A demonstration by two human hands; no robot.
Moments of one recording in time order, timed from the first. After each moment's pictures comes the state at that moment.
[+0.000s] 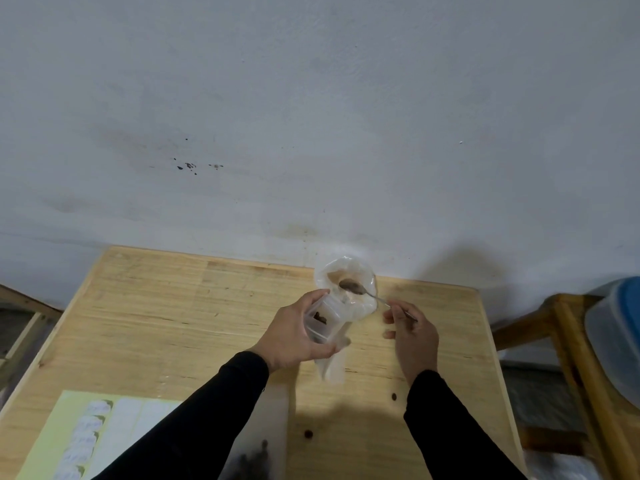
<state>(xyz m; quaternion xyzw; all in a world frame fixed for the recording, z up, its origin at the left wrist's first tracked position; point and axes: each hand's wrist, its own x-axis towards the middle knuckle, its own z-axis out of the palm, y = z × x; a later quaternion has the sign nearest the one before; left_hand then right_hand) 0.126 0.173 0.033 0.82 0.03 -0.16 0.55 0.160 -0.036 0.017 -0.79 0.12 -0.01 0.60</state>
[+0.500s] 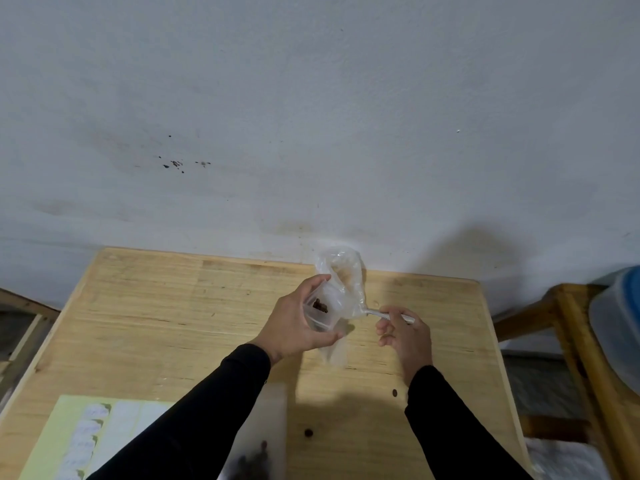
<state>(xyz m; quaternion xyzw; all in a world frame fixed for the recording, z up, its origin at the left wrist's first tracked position) 0.140 0.169 0.027 0.81 0.03 -0.12 0.57 0.162 -0.037 0.013 -0.67 0.23 0.11 0.70</state>
